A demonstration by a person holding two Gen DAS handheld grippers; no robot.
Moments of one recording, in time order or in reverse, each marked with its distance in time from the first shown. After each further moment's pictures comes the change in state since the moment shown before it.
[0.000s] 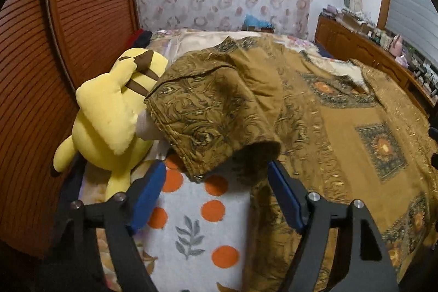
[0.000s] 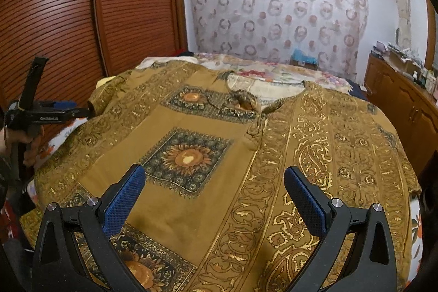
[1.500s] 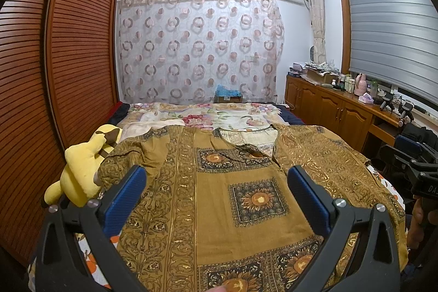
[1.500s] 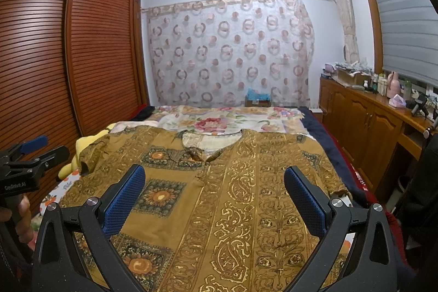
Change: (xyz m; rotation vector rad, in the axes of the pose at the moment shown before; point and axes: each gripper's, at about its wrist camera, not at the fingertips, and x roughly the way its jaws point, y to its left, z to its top) left arm -0.170 -0.154 -0.004 0.017 -0.390 -0.093; right arm -0.133 -0.014 0.010 0.134 -0.260 -0.211
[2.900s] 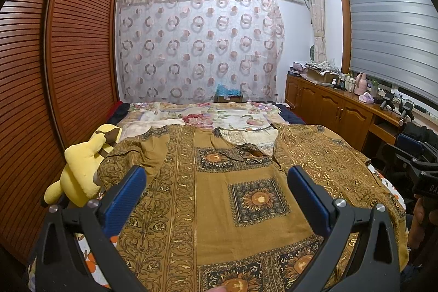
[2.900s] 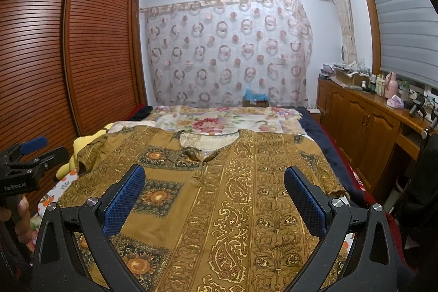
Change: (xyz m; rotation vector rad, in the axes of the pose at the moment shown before) left arm 0.007 -0.008 -0.012 0.000 -0.003 0.000; right arm -0.001 0.000 0.003 -0.002 -0.004 -0.013
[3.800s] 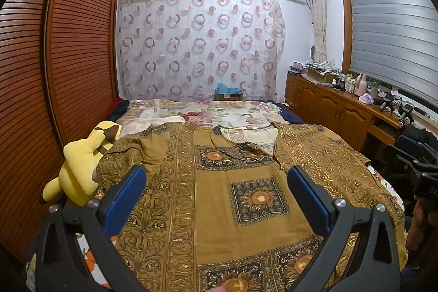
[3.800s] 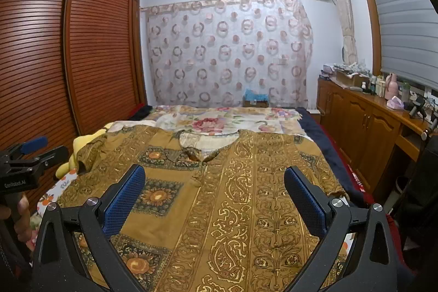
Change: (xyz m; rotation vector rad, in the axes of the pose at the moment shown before) left arm 0.003 0.001 0.003 -0.009 0.007 -0.006; right arm 0.001 -0.003 0.000 -0.002 0.001 0.000
